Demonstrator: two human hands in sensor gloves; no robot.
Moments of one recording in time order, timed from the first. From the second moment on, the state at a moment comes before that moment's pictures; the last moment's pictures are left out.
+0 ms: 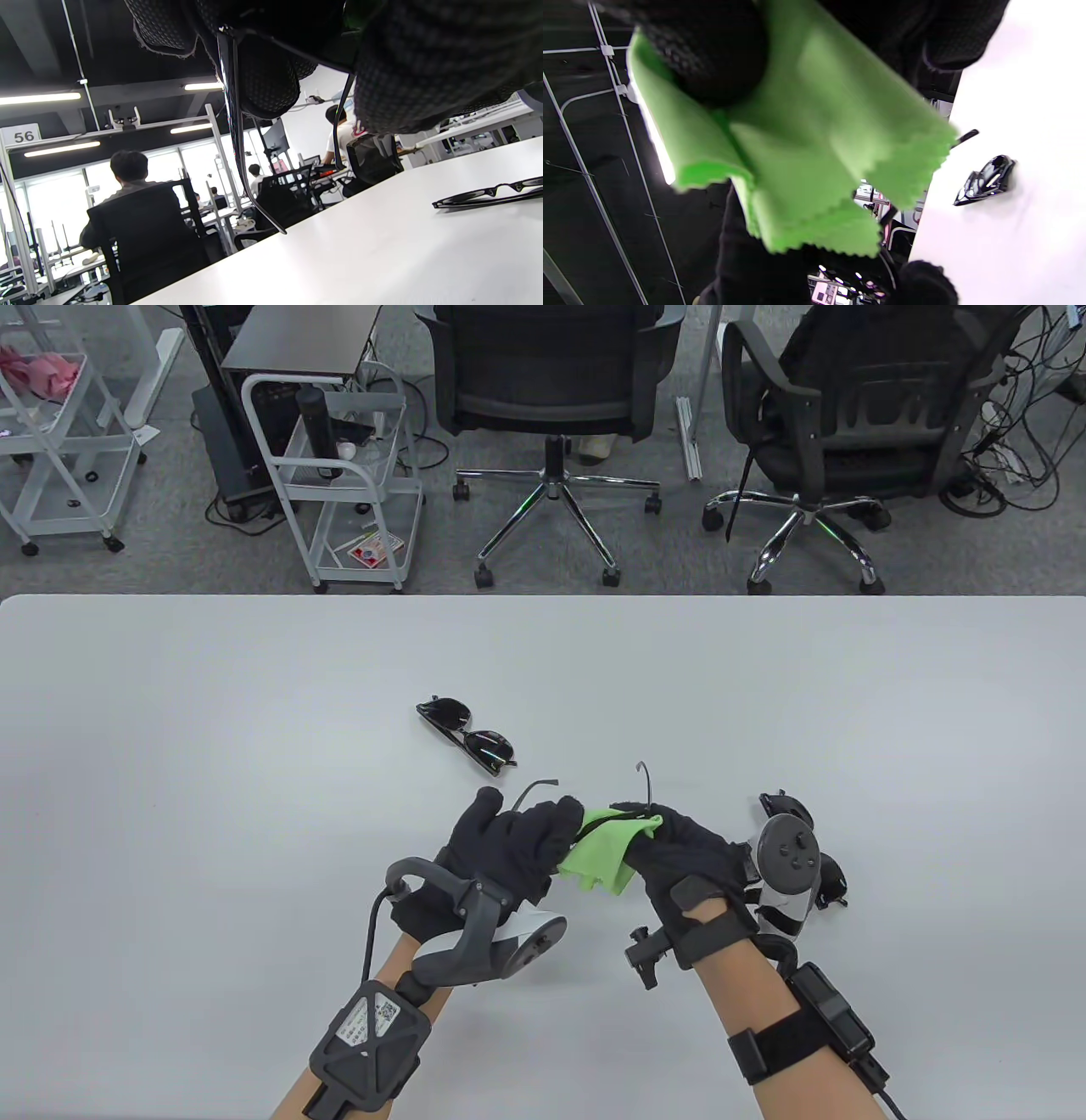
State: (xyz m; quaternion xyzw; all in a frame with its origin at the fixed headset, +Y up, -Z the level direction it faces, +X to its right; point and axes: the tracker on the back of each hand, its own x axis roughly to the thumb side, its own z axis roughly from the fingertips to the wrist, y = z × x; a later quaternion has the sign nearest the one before) left_hand -0.087 -0.655 -0.248 0.24 -0.28 -0.11 0.92; right_hand 0.139 -0.701 -0.286 0.10 -0.03 0.70 0.70
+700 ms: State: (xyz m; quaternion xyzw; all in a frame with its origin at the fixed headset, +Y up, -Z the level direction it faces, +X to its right) left_hand -0.093 -0.653 -0.247 0.24 -0.28 -0.09 0.92; right_hand 0.145 -0.701 -0.290 0.15 0.03 0.67 0.73
